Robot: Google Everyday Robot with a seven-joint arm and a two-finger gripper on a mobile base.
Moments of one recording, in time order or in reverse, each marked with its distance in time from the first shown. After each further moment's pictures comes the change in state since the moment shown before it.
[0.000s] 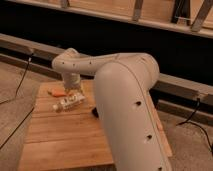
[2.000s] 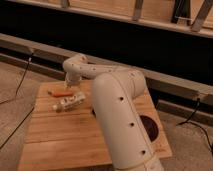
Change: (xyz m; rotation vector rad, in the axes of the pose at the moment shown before) arm -0.082 0.024 0.081 -0.205 -0.080 -0.179
